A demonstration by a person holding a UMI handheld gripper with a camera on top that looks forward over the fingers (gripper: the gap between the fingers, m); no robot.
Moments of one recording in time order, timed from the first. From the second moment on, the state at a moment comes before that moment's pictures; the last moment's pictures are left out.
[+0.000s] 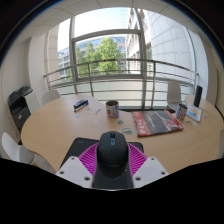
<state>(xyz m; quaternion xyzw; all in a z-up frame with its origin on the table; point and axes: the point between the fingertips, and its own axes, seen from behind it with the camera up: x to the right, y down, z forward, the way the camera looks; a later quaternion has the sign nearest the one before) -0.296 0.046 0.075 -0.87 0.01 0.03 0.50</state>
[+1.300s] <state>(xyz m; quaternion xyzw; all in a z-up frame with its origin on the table) -0.379 -0.240 0.206 -0.88 0.05 -0.06 0.47</state>
